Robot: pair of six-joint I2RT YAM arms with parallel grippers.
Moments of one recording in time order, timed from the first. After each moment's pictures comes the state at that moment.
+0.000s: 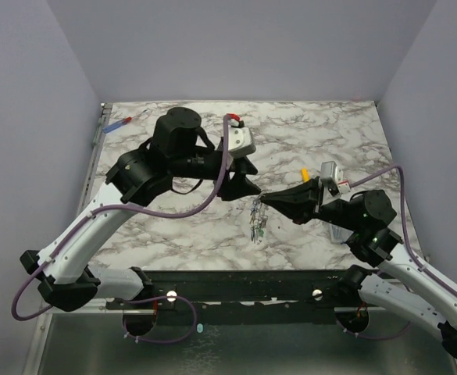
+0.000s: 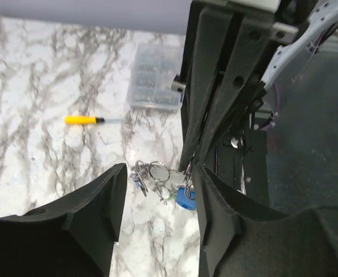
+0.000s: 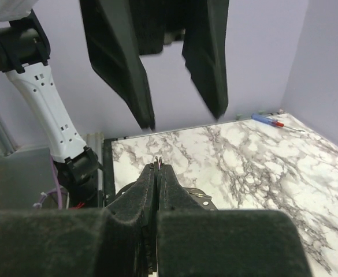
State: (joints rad) left arm -0.83 1.31 1.70 -0.79 0.64 0.20; right arm 0.76 0.71 0.67 0.35 -0.52 0.14
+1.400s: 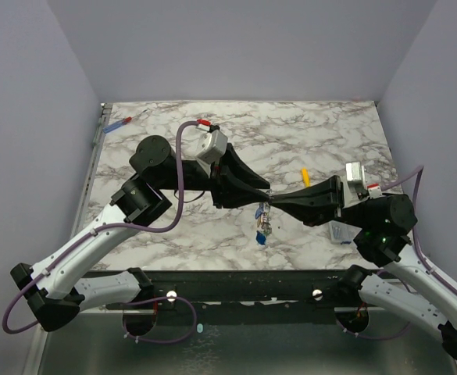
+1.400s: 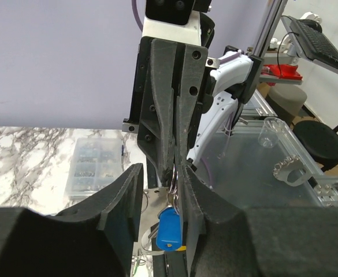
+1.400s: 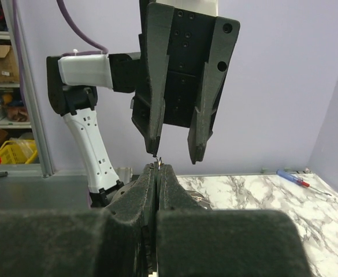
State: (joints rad) left arm -0.83 1.09 1.25 0.06 0.84 -0.29; right arm 0.77 0.68 0.74 0.48 -0.65 0.26
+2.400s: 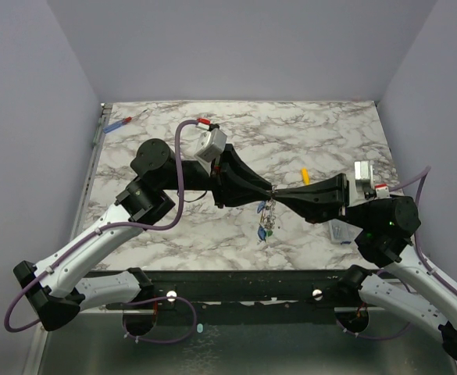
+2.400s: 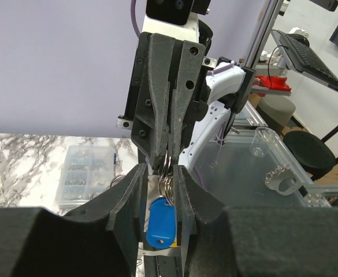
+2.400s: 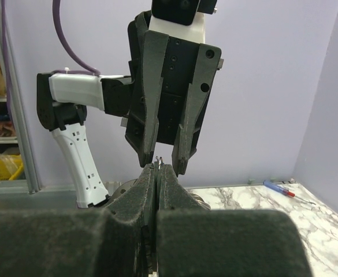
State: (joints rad) left arm -0.83 1.09 1.20 0.18 0.85 -0.37; right arm 0.77 0.68 0.74 0.53 -0.60 0.26
